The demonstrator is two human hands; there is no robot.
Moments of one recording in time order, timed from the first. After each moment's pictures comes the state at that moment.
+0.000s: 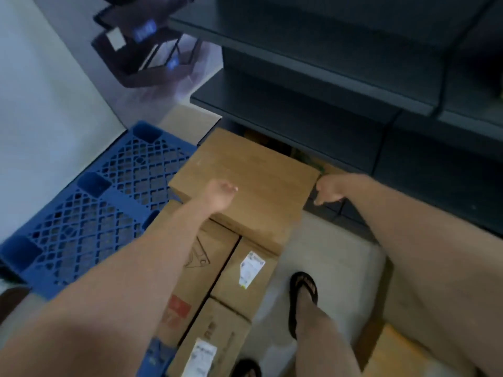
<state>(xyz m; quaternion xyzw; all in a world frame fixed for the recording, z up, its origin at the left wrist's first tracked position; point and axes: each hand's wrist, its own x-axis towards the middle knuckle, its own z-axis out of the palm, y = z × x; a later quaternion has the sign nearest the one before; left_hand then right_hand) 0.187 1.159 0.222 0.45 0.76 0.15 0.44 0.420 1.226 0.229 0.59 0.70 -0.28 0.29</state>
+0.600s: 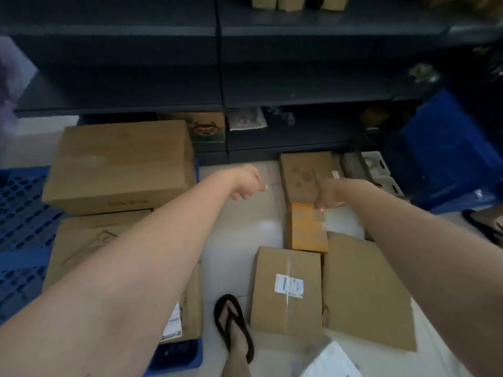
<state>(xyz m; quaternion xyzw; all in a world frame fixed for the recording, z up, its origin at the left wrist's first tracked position) 0.443 0.929 0.259 0.75 0.45 -0.19 0.44 0.621 0.825 0.250 0.81 0.43 -0.33 0.22</state>
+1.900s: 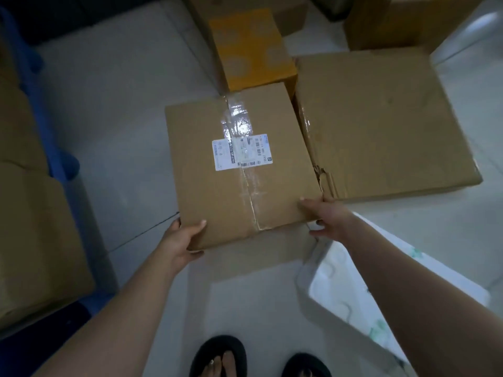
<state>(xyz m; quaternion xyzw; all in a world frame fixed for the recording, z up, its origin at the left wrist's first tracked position) 0.352 0.628 -0.409 0.36 0.65 -0.02 0.67 0.579 0.432 -0.384 0.74 -0.17 -0.50 -0.42</state>
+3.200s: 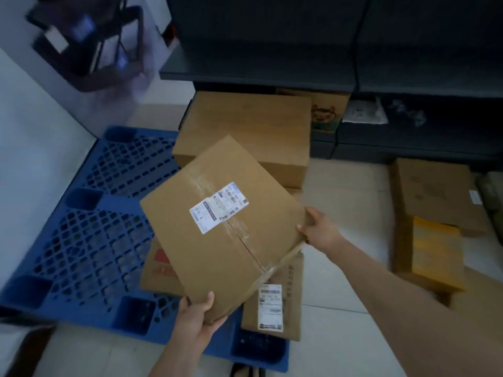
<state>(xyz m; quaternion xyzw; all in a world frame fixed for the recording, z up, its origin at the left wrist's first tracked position) -0.005 0.817 0.022 -0.06 0.69 0.33 0.65 0.273 0.890 0.050 0.74 0.37 -0.50 -0.25</state>
